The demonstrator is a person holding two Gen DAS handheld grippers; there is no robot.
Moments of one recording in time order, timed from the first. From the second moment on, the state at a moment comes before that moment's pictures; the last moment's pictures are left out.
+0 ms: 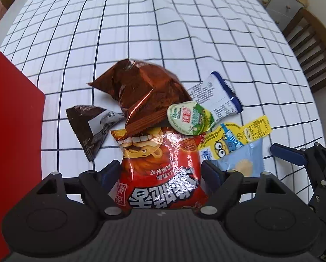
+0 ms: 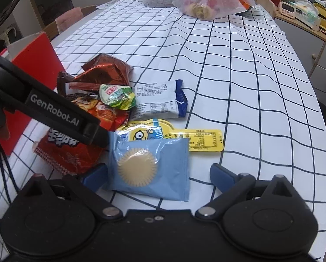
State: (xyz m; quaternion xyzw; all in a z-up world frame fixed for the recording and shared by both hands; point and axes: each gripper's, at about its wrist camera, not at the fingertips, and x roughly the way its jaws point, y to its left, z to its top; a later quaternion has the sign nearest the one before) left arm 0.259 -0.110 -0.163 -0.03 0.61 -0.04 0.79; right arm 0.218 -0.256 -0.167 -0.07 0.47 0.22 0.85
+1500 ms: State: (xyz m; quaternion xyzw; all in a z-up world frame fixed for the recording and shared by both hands) left arm 0.201 -0.078 -0.131 -0.08 0.59 -0.05 0.80; right arm 0.158 -0.283 -0.149 0.00 0.47 0.21 0.86
